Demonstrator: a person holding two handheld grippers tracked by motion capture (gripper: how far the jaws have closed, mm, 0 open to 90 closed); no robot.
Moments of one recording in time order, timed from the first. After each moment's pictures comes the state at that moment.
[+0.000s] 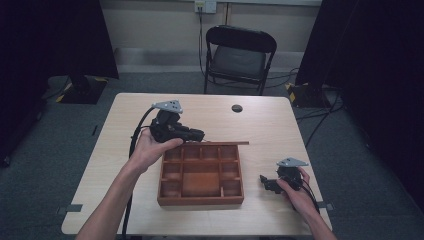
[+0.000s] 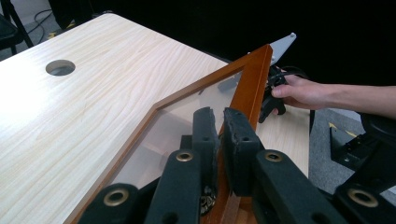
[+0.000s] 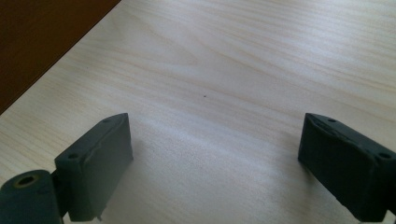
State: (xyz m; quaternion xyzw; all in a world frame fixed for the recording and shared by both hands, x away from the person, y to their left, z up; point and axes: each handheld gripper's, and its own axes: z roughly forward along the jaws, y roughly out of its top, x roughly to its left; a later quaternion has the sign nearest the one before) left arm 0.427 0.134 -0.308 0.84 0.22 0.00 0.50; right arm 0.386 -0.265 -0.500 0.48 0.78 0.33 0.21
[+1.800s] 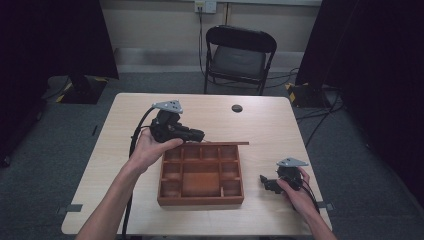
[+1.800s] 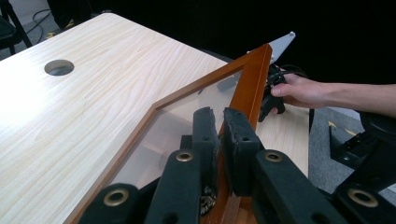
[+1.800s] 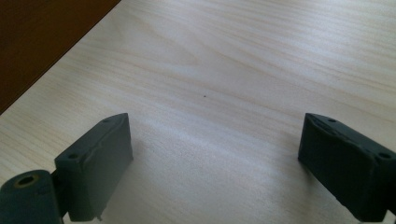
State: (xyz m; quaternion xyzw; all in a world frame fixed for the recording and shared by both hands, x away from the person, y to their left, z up) left arm 0.427 0.134 -0.308 0.84 0.22 0.00 0.50; right arm 0.386 -0.265 -0.500 0.48 0.78 0.33 0.21
